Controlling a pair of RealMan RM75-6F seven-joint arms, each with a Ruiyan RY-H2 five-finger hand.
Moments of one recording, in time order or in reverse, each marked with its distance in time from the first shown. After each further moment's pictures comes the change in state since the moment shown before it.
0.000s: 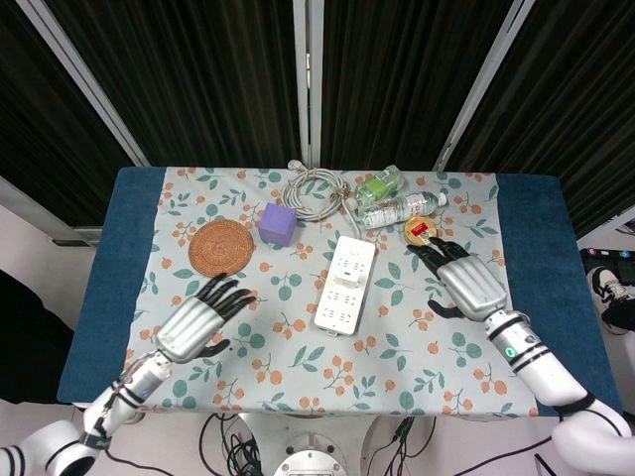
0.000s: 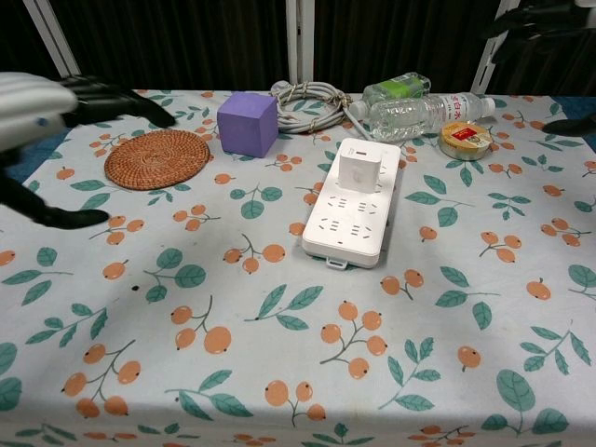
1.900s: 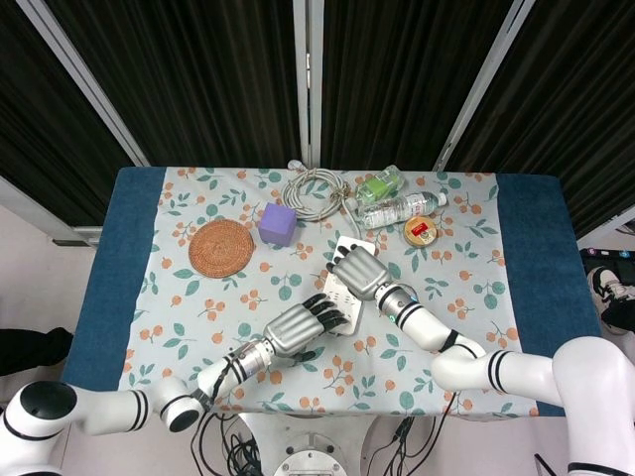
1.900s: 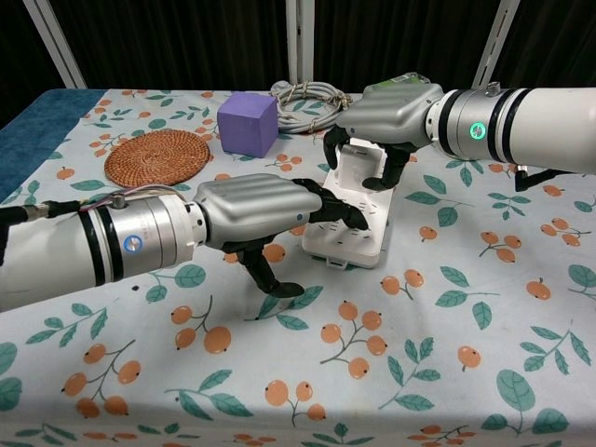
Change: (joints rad) left arm -0.376 -0.421 -0.017 0.304 -0.258 -0.295 -0.031; right arm 0.476 -0.526 -0.133 0.520 0.266 -0.160 -0.319
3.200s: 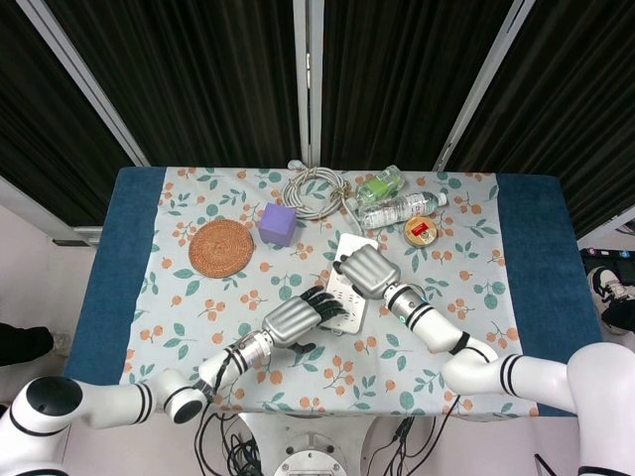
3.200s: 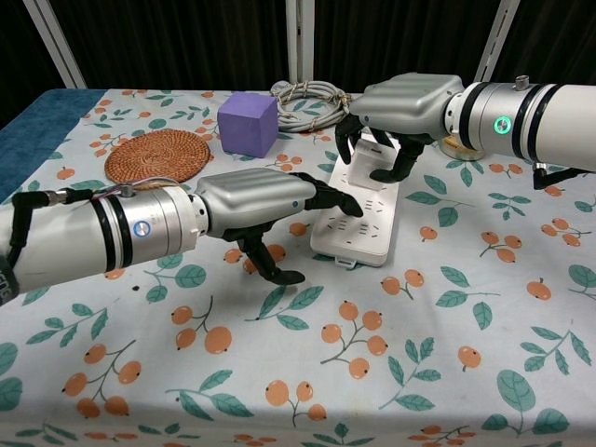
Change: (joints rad) left arm -0.035 -0.006 0.000 0.049 -0.081 -0.042 -0.052; right arm -0.062 0.028 0.010 -0.007 -0.127 0.054 0.108
